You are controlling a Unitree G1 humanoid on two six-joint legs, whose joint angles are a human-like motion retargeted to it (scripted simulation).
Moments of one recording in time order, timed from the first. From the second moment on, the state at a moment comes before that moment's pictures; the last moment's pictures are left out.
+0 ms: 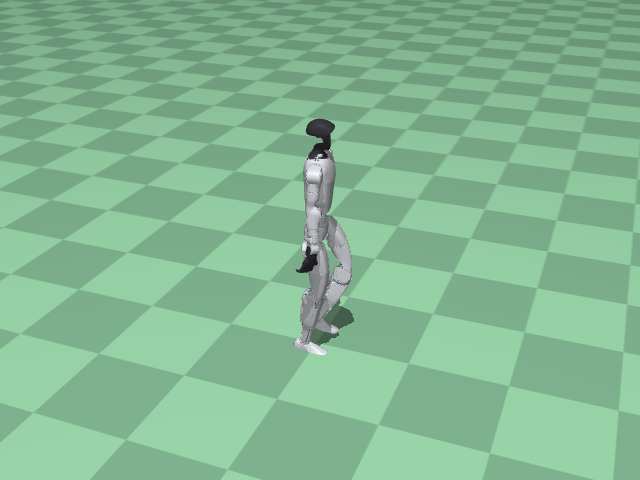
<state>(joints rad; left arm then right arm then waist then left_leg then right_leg) 0.11 0.12 0.30 1.60 0.11 0.07 -0.22 0.03 -0.16 0.09 1.50 -0.67 0.05 0.34 0.02 -0.08 -0.14 -0.51 0.01 0.40 0.83 -0.14 0.09 -0.13 -0.09 -0.20 0.13 -0.12 -0.04</state>
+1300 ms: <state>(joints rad) 0.03 0.13 0.33 1.61 0.07 0.07 -0.23 -0.06 -0.19 0.05 1.47 -0.63 0.05 0.29 0.21 -0.18 0.03 -1.30 0.35 0.43 1.87 -0.26 0.23 -0.18 -0.12 0.02 0.23 -0.09 -0.09</state>
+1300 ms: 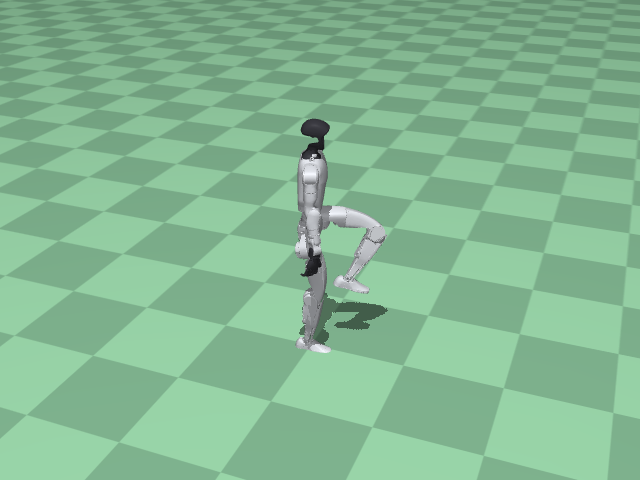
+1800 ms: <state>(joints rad) -0.08 0.17 0.28 1.56 0.03 0.07 -0.19 0.07 -0.17 -0.02 1.57 -0.58 0.09 0.30 -0.14 0.07 -0.06 -0.12 0.00 0.18 0.16 -0.27 0.05 -0.29 -0.05 -0.27 0.55 0.04 0.05</state>
